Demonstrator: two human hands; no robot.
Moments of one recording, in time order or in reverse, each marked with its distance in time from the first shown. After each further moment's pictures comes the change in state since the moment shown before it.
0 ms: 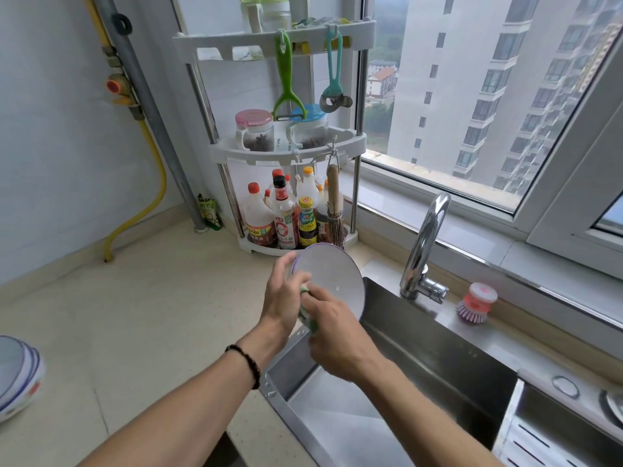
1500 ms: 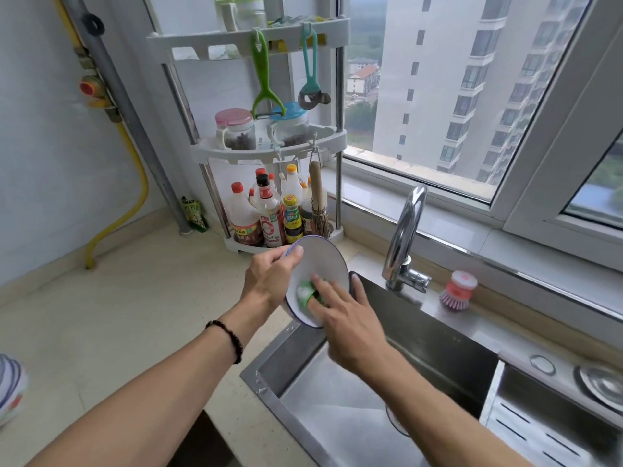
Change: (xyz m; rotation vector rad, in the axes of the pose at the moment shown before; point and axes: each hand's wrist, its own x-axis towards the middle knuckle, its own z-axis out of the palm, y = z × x) left_hand 0.013 0.024 0.001 0.352 0.028 0.041; right_hand -0.018 0.033 -0.009 -0.475 -0.029 0.042
